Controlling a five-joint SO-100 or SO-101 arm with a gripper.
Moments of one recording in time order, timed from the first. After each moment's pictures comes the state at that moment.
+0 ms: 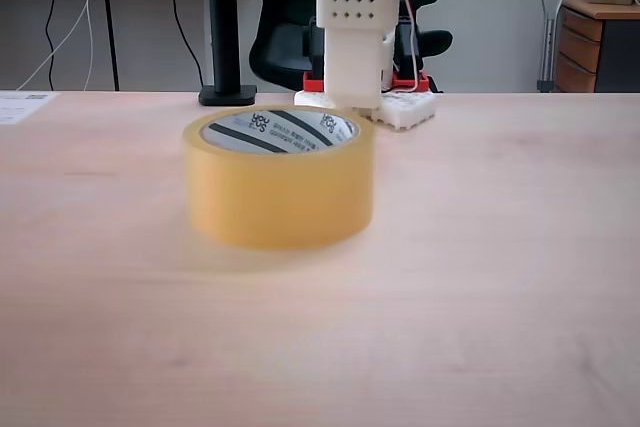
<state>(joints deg) 12.6 105.9 83.9 97.2 -127.7</state>
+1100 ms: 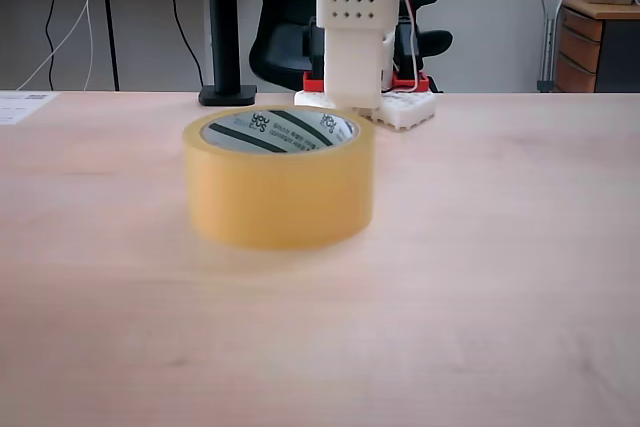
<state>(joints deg) 12.6 111.0 84.0 95.7 -126.0</state>
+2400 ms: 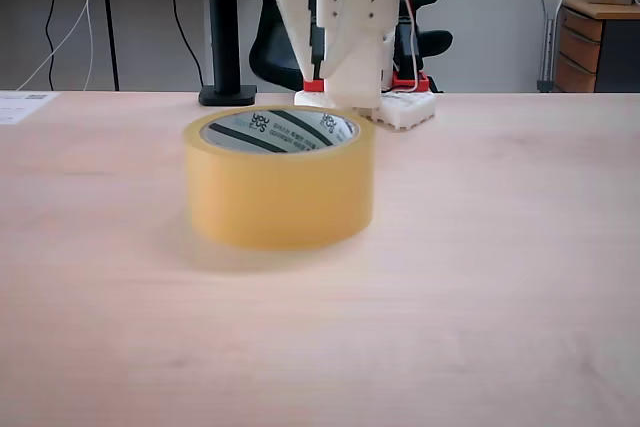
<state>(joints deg) 12.5 150.4 144.9 82.8 -114.2</state>
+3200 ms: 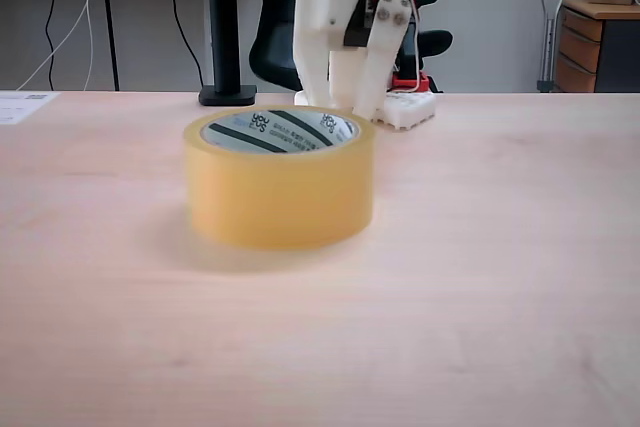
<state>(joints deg) 6.9 192.7 178.1 76.0 -100.7</state>
